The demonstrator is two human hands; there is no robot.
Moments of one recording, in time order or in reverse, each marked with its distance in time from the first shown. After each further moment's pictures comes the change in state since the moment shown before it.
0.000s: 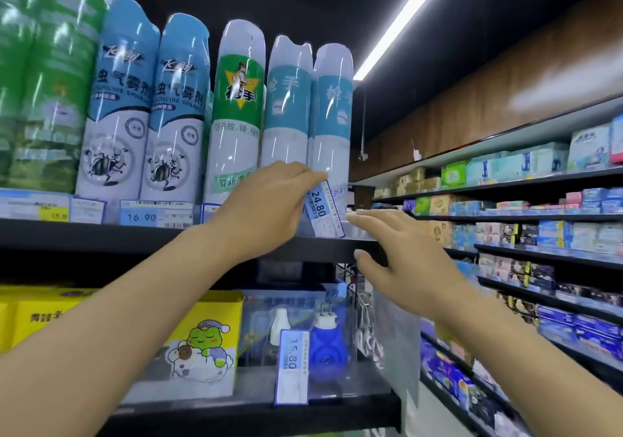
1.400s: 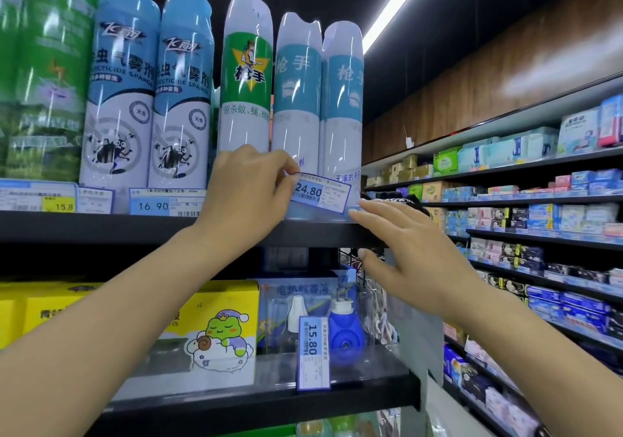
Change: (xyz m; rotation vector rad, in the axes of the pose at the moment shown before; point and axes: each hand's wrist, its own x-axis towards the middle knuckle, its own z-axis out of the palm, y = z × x) left_hand -0.024 -0.021 -0.002 0.004 0.258 -0.212; right_hand -0.006 -0.018 0.014 -0.121 -0.033 -0.005
